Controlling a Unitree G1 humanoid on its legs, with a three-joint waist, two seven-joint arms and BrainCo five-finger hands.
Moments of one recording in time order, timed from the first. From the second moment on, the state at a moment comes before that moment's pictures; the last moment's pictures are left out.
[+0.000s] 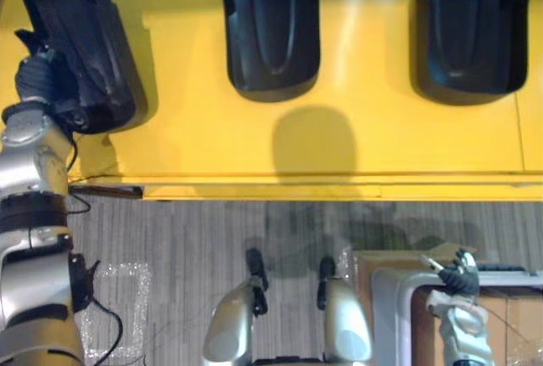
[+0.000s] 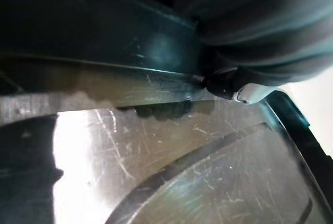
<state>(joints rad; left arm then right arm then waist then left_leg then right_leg) -0.87 0.79 0.17 0.61 -0.45 0.27 0.14 0.03 -0.28 -0.38 0.65 0.18 -0.19 -0.15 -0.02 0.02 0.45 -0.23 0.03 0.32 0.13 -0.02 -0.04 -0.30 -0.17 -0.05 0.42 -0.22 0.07</state>
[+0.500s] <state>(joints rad) -0.98 0.84 0.09 0.62 -0.25 0.35 0.07 0.02 -0.31 -0.36 0.65 0.18 -0.20 -0.13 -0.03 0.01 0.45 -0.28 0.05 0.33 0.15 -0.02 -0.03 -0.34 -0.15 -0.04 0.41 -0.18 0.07</state>
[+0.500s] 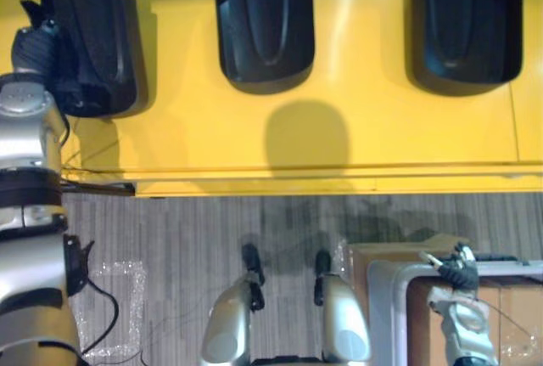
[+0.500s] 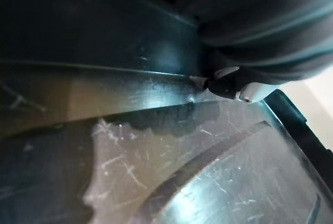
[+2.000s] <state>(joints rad) -1.21 0.86 0.08 0.60 -0.35 0.05 0.73 0.03 -0.29 -0.32 0.69 0.20 -0.27 -0.13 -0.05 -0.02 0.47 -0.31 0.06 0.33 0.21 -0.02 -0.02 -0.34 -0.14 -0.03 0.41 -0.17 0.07</state>
